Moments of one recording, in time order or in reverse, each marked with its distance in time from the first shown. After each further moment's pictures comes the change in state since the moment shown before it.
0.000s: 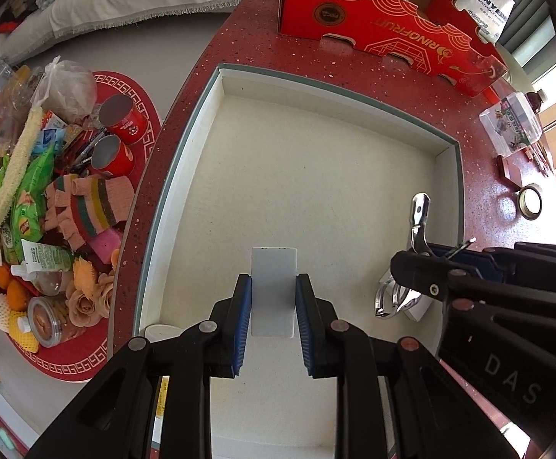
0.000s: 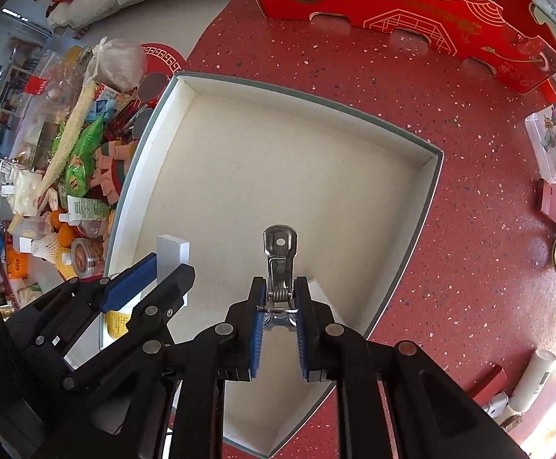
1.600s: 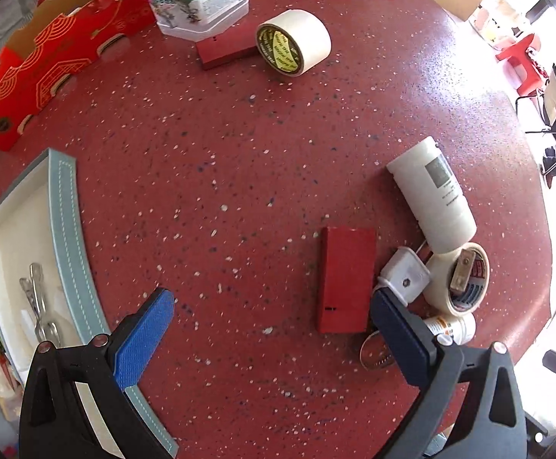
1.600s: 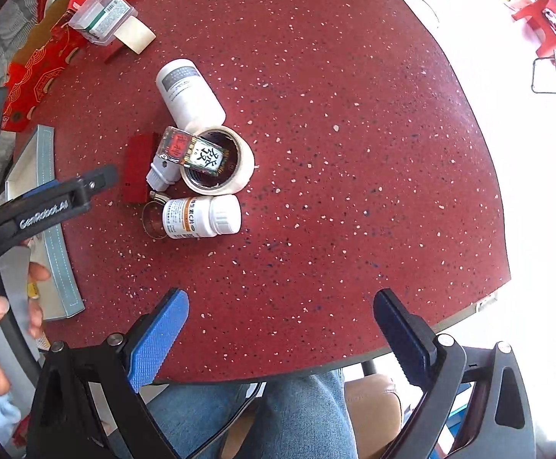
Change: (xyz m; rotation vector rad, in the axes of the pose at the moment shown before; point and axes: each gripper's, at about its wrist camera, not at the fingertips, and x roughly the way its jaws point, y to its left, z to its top) left arm 0.029 -0.292 -0.056 0.545 0.091 0.004; right arm -0.089 -0.263 -0.331 0.748 -0.034 -0.047
